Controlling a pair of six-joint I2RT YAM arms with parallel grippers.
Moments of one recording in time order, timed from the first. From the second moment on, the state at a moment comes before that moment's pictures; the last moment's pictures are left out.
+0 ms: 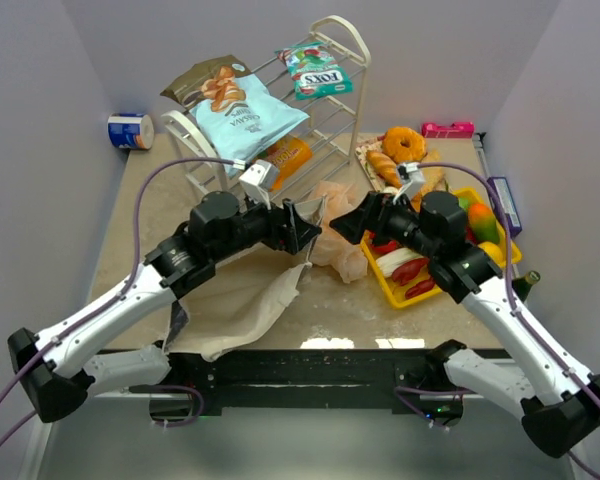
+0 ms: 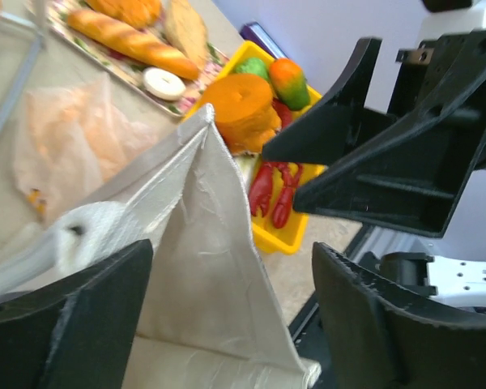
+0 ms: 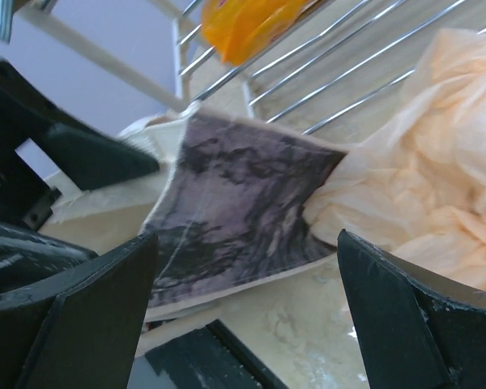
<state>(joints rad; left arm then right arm) -0.81 1.11 1.06 -0.16 0.09 -0.48 0.48 0.93 0.94 -0.26 -0.28 0.61</state>
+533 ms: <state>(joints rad) -0.79 0.83 1.22 -0.61 -0.23 -0.30 0.83 1.11 1.03 -0.25 -0.03 0.64</state>
